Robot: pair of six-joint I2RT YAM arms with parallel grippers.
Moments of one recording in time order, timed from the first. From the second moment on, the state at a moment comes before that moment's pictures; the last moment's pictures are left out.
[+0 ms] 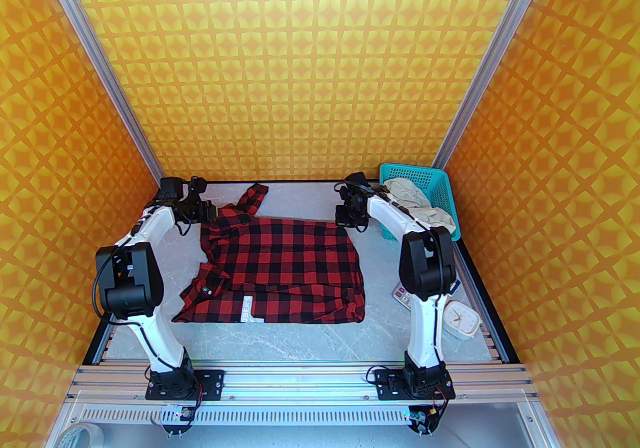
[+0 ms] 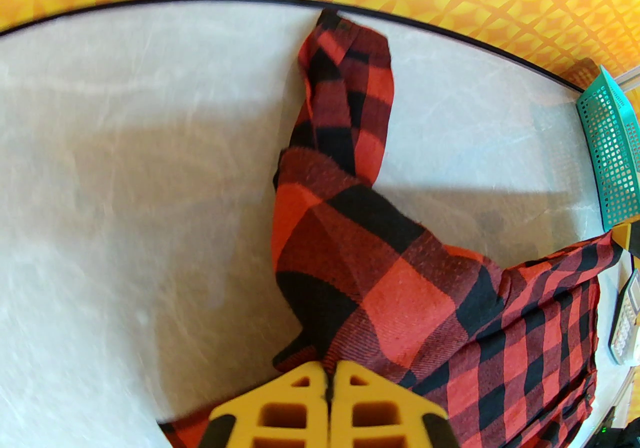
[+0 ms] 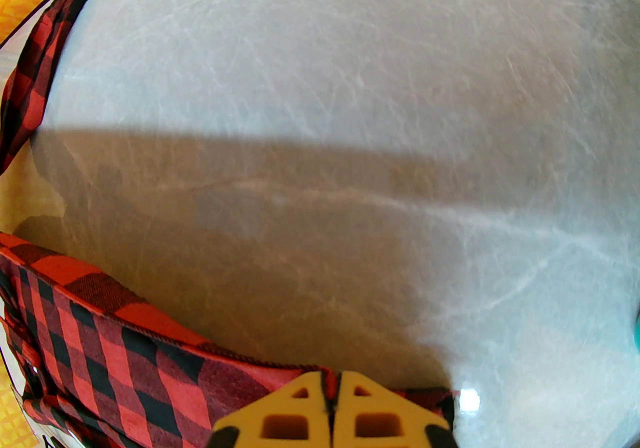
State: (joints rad) left arm 0.15 1.86 1.43 -0.50 0.51 -0.01; right arm 0.24 2.06 1.69 -0.79 -0.17 0.24
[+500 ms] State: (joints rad) left arm 0.15 1.63 1.08 -0.38 0.49 -0.14; right arm 0.24 1.84 1.31 -0.61 -0.22 0.31
